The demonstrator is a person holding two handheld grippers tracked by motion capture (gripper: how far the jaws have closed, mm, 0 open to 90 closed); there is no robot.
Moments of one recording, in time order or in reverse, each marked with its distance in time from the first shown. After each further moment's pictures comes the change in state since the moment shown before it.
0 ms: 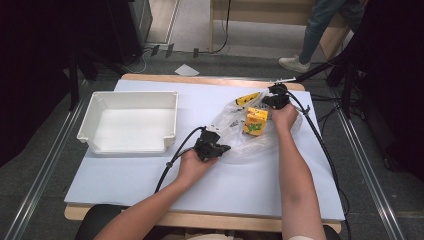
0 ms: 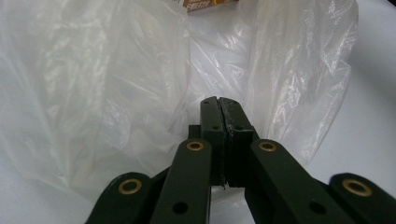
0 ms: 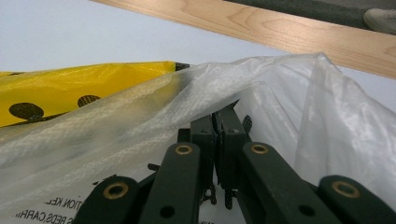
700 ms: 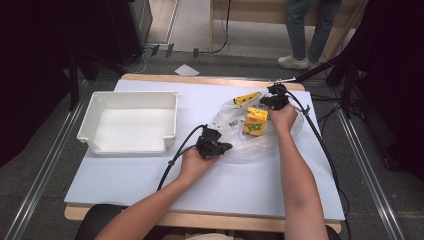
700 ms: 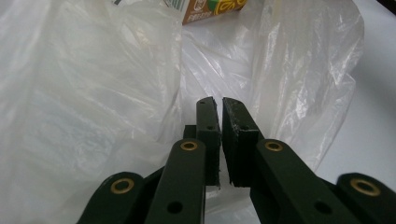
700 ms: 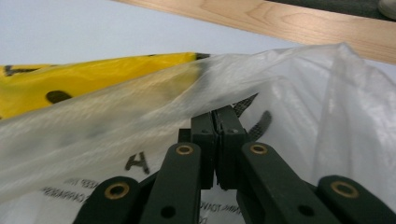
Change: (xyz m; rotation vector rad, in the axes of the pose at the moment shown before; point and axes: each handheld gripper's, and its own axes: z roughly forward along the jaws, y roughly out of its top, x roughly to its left) left arm 0.003 0.008 0.004 -0.010 -0.007 -0.011; right arm 0.008 0.000 -0.007 0.017 0.043 0.021
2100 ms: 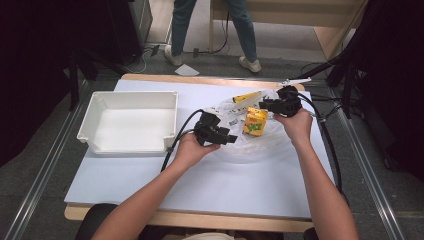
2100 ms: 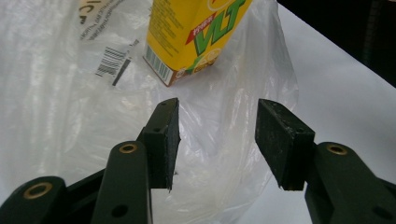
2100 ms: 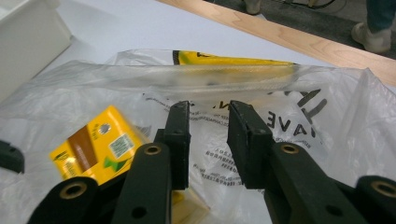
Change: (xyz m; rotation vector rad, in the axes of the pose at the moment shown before) left arm 0.003 0.041 -0.035 -0.032 -0.079 0.059; right arm 0.039 -0.008 -0.107 -0.049 0.184 -0.152
